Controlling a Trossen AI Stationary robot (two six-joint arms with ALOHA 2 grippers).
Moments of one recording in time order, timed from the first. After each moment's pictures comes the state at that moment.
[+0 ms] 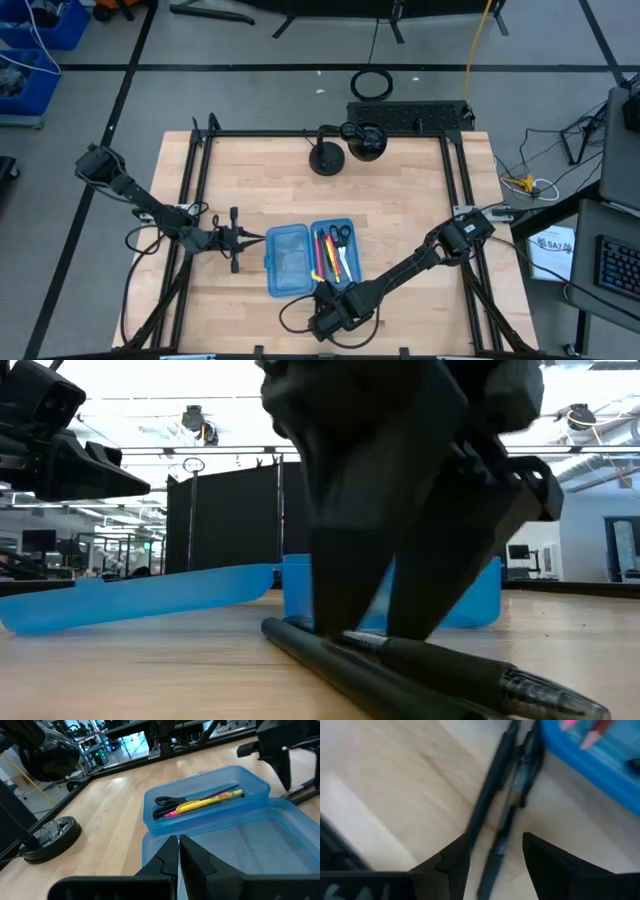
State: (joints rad) left arm -0.61 1.01 0.04 0.71 -0.67 0.08; right arm 0.54 2.31 1.86 -0.82 0.08 1.37
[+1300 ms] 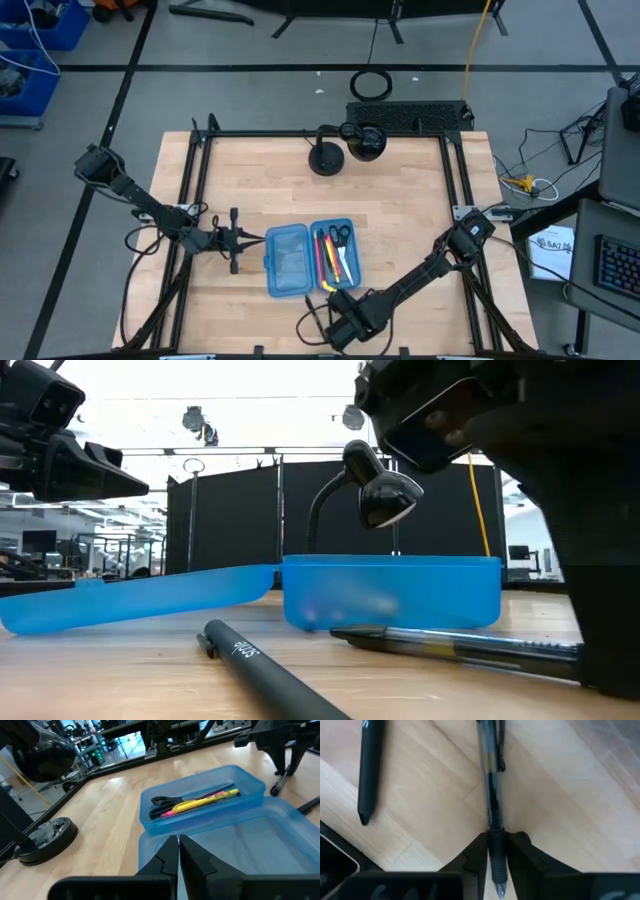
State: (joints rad) left arm -0.61 1.01 0.04 0.71 -0.66 0.08; right arm 0.64 2.34 1.68 -0.93 -0.07 1.46
